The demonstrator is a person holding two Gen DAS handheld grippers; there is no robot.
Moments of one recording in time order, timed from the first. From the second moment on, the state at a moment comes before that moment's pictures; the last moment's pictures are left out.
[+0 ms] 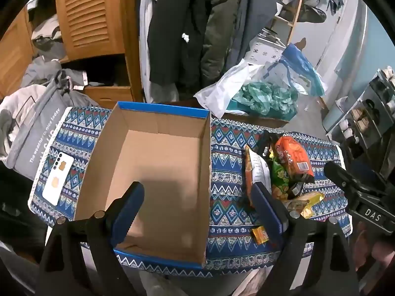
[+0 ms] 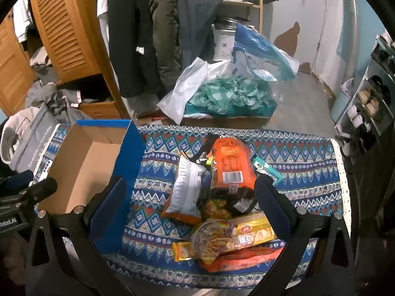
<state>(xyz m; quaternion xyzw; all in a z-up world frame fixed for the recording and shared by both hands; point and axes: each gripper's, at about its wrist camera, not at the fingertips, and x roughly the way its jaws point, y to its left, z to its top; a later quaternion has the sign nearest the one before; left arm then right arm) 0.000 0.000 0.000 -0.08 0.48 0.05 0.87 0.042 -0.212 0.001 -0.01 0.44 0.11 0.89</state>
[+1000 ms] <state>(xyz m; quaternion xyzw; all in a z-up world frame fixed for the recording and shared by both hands) -0.004 -0.008 -0.001 -0.08 0.47 0.03 0.88 0.044 -0.217 -0.004 0.00 0.45 0.11 0.89</state>
